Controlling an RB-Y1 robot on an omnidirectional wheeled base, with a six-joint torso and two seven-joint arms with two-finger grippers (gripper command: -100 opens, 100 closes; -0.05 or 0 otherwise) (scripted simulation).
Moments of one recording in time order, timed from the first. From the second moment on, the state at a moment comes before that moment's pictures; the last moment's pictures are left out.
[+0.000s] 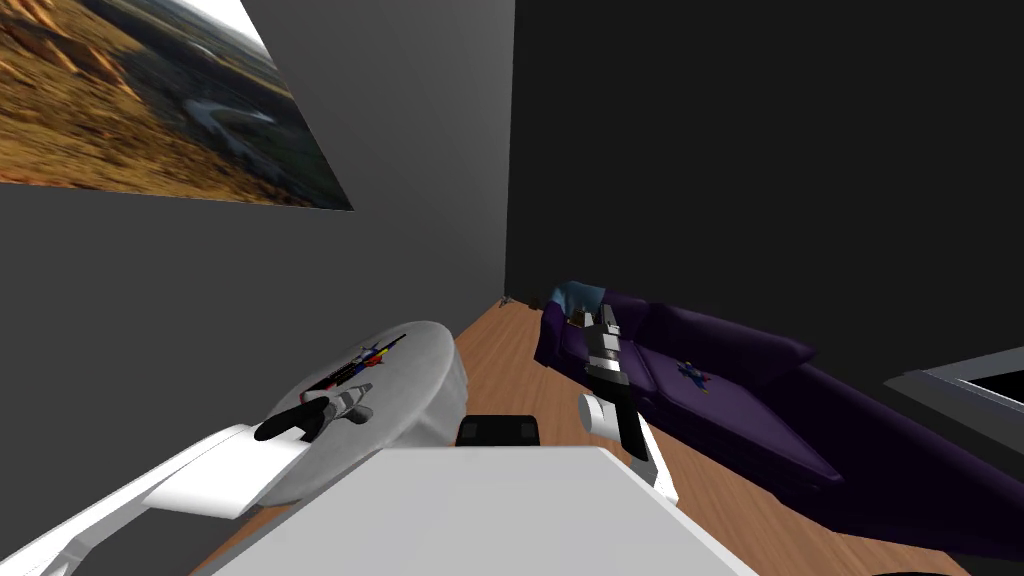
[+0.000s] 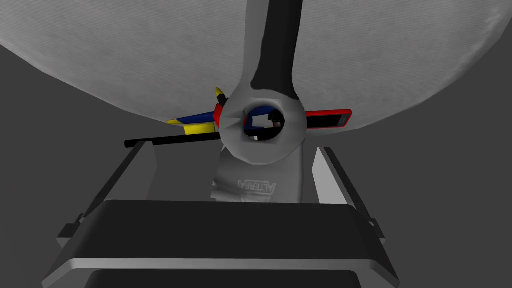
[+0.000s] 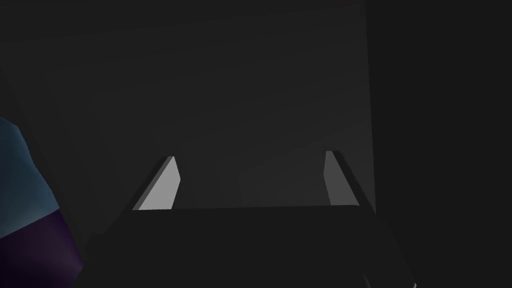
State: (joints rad) left arm 0.70 0.81 0.15 -2.07 0.22 0.92 -0.38; right arm 0.46 0.02 -0.07 -2.22 0.00 -0.38 -0.02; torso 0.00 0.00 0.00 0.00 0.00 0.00
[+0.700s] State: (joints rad) left arm 0.62 0.80 0.16 -1.94 0.22 0.92 -0.36; right arm 0.46 0.02 -0.07 -2.22 0.00 -0.38 -0.02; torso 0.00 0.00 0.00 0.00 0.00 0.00
